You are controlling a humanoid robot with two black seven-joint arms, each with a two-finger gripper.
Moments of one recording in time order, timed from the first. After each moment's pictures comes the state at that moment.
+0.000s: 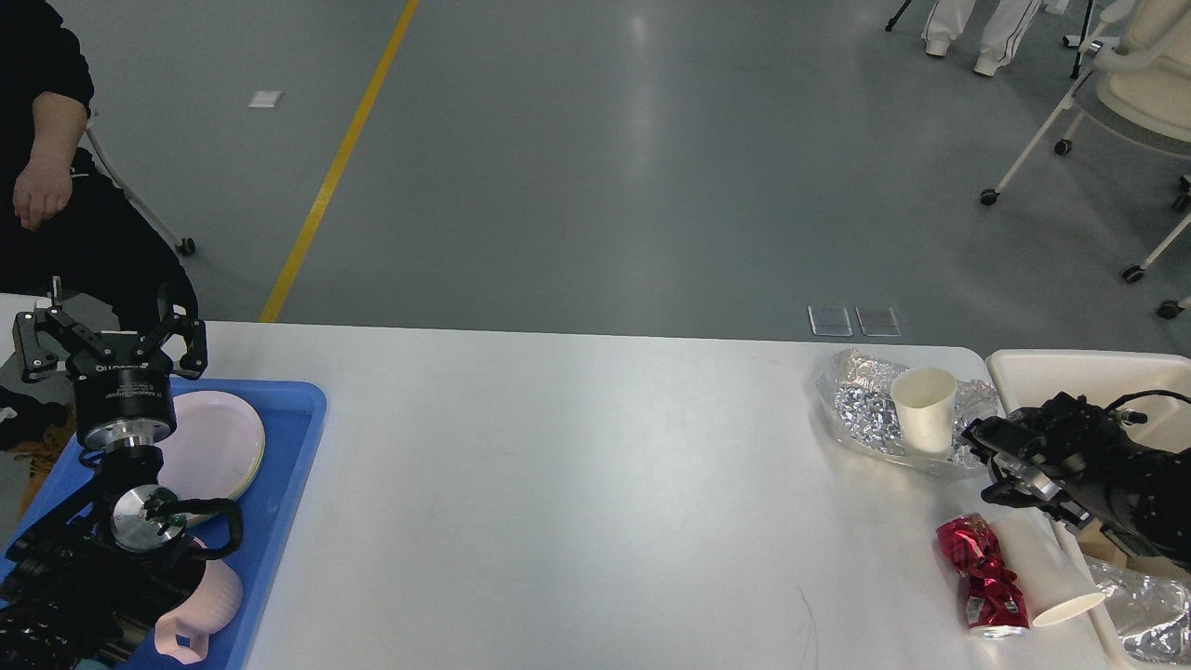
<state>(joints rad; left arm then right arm) -0.57 0.26 -1.02 -0.35 -0.15 -0.62 -0.72 0.97 -0.28 -0.85 0.40 0.12 0.00 -0.46</state>
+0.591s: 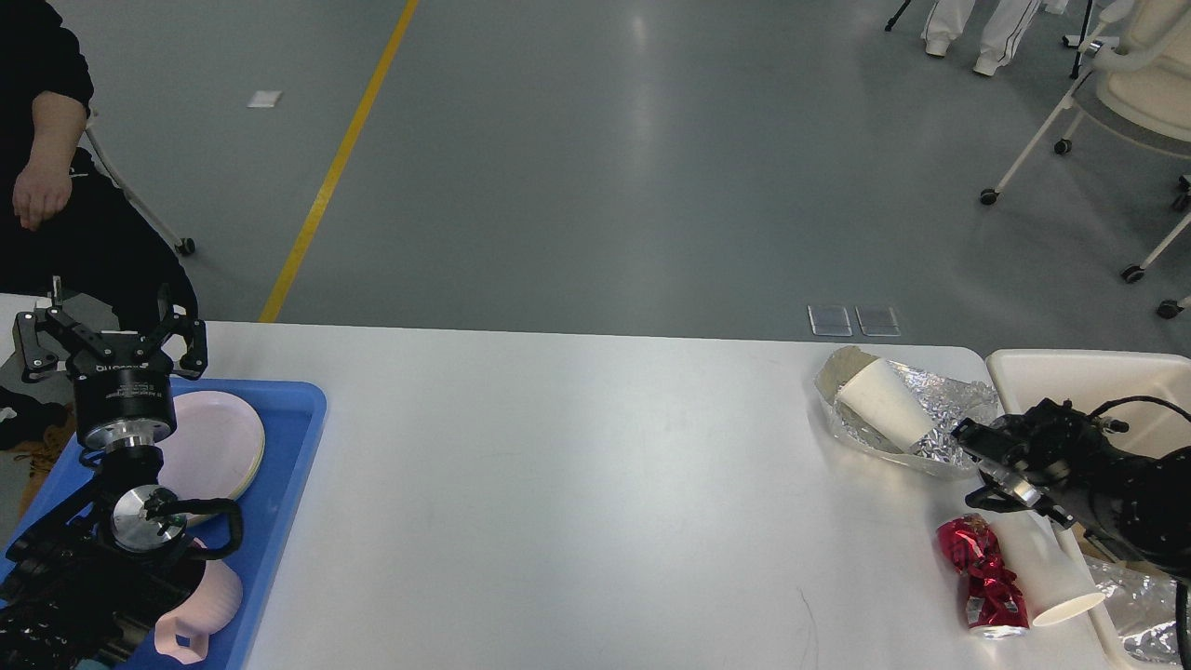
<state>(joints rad) -0.57 0.26 -1.02 -0.35 -0.15 -0.62 -0.72 0.96 -0.26 -0.85 0.40 0.12 -0.04 -0.45</state>
